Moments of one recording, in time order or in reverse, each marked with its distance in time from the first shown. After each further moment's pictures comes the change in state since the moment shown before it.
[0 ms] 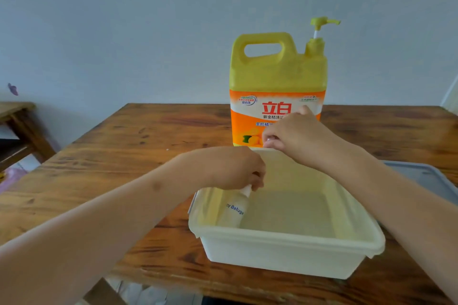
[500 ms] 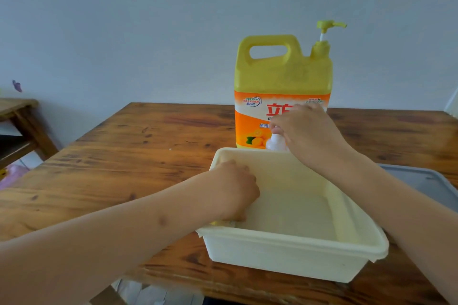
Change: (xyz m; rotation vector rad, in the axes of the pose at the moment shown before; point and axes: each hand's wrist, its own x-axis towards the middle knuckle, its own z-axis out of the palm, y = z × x) left_hand -0.021 0.017 0.024 0.630 -0.109 0.032; right_hand -0.004 -0.002 -0.005 -0.067 0.211 0.039
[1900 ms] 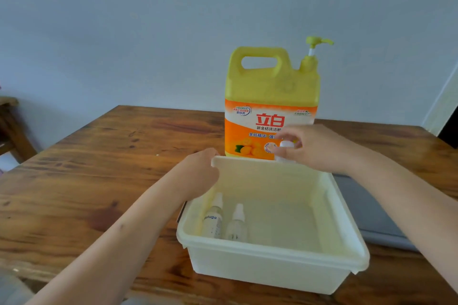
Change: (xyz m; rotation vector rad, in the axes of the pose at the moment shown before) left_hand -0.006 -0.037 0.026 -1.202 0.334 -0.580; right_hand -0.014 0.033 -0.015 0.442 -0.353 0.268
